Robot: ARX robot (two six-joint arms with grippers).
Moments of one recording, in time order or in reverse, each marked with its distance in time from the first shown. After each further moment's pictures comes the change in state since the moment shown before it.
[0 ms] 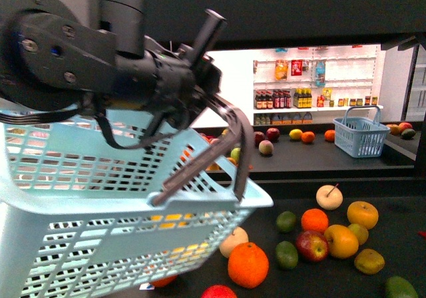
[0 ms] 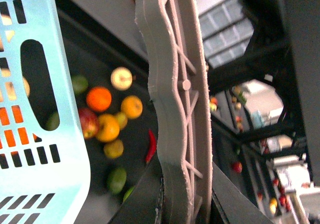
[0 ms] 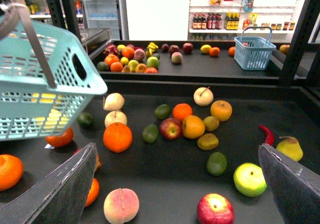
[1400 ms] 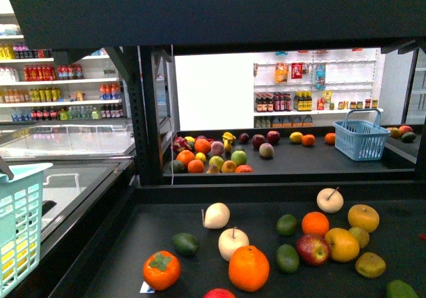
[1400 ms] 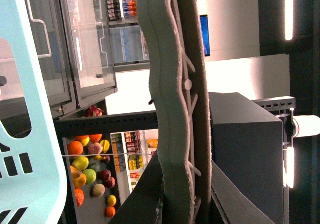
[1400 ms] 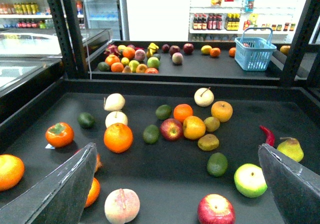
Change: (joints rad) left arm 0.712 -0.101 -0.451 0.626 -0.110 -0.525; right arm 0.000 0.000 0.000 0.000 0.000 0.000
